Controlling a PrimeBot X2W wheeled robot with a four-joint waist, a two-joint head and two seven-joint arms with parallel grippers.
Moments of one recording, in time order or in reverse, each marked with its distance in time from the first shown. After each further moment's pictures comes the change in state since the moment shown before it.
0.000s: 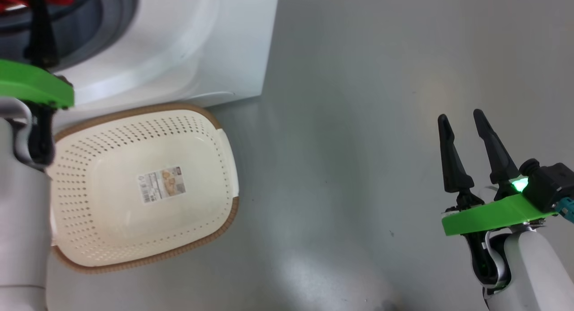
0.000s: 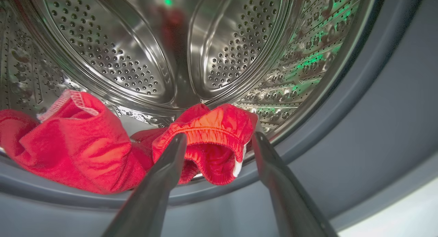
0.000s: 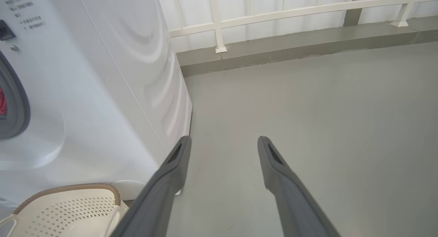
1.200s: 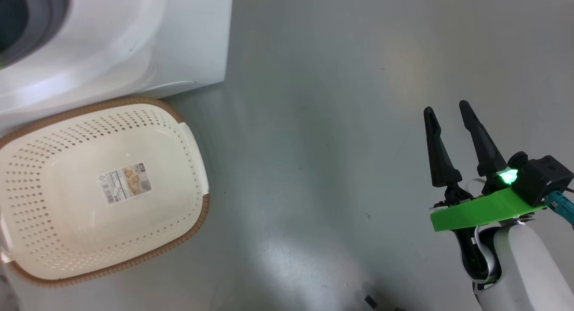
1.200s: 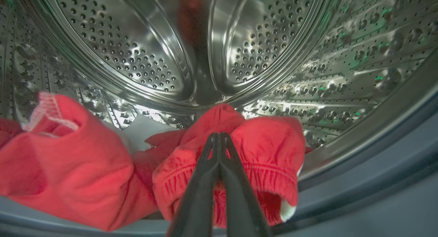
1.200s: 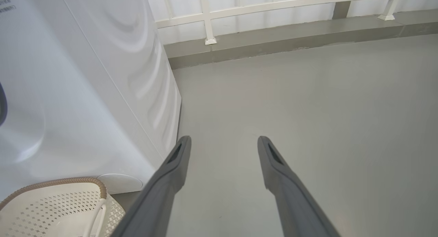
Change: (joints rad) left arm -0.180 0.068 0.127 0.183 0.165 0.029 0.000; right arm -0.033 0.014 0.040 -0.007 0.008 0.000 0.000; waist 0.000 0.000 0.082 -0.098
